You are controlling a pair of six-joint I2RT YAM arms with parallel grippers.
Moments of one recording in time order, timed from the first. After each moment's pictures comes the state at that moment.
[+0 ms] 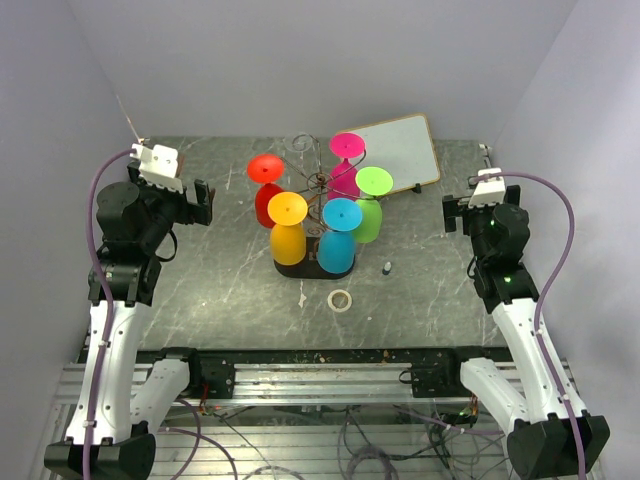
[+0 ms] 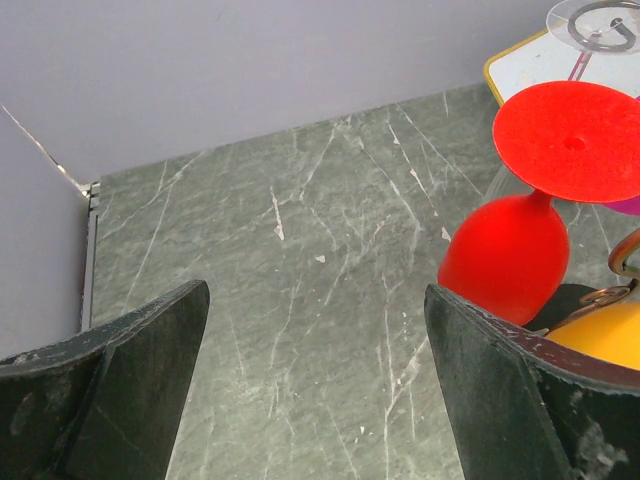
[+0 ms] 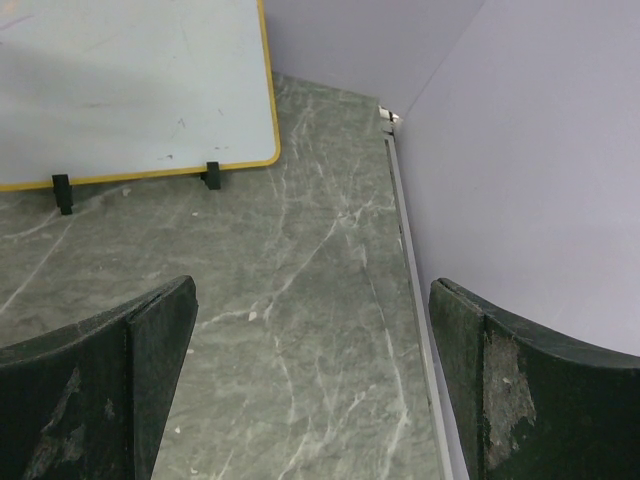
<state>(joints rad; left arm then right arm) -0.03 0.82 1.05 -0.36 0.21 0.11 0.08 0.82 0.76 -0.08 0.19 -0.33</state>
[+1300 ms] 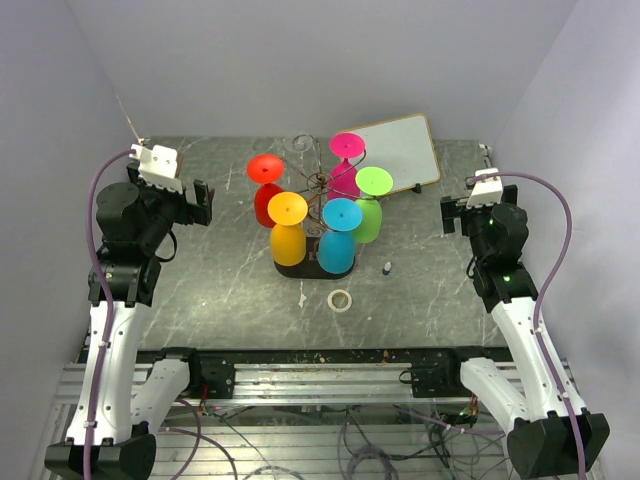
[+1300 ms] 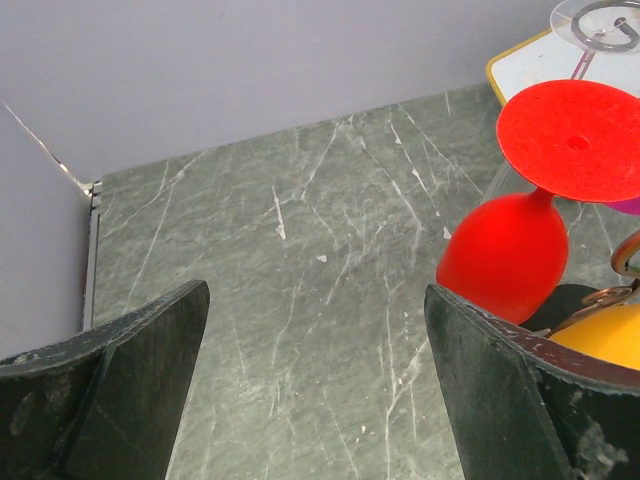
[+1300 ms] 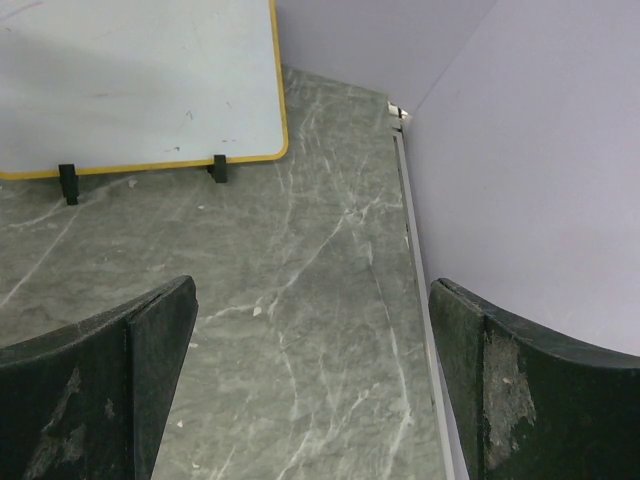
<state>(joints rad) -0.02 0.82 1.05 -0.36 0.21 0.11 0.08 0.83 0.76 -0.09 0.17 -0.33</state>
